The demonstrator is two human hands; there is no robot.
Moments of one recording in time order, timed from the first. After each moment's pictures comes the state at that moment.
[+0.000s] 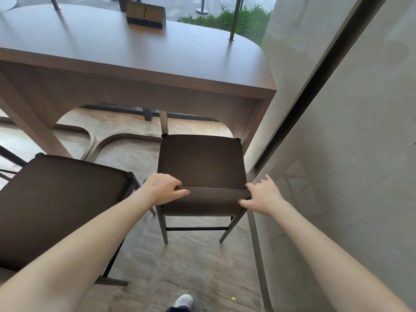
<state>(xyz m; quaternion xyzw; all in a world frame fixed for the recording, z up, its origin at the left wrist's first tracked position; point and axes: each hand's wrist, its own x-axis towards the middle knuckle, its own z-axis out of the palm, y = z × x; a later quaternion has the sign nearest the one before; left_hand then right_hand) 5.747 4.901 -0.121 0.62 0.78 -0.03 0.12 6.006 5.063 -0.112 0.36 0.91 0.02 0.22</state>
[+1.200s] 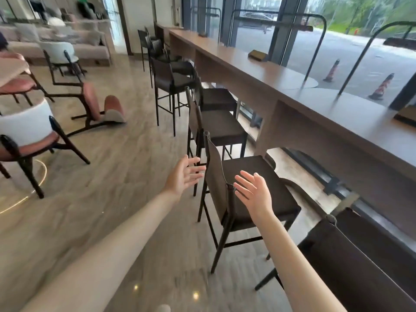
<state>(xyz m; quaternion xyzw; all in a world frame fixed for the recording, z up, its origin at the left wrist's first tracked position) 5.836 4.466 -0.010 -0.09 0.63 0.77 0.00 5.835 4.677 -0.023 0.11 0.56 -0.81 0.10</state>
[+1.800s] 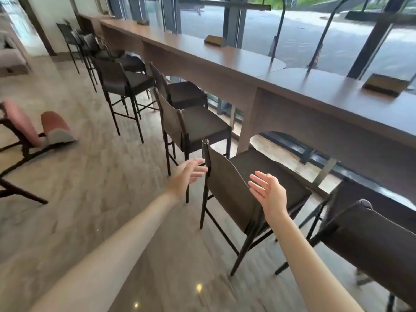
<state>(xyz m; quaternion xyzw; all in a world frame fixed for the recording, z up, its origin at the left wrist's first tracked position) 5.704 4.335 -0.010 0.05 0.72 0.68 0.09 5.759 4.560 -0.041 0.23 0.54 -0.80 -0.09</state>
